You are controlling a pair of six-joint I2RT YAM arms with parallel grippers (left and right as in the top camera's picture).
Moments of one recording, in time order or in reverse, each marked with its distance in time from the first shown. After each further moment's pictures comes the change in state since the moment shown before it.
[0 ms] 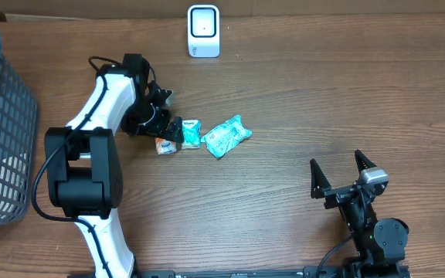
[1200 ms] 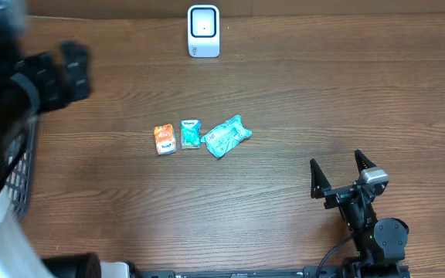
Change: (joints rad) left arm 0.195 -0.540 1.022 -0.551 -0.293 -0.464; right arm 0.000 0.000 0.000 -0.001 0.000 0.000
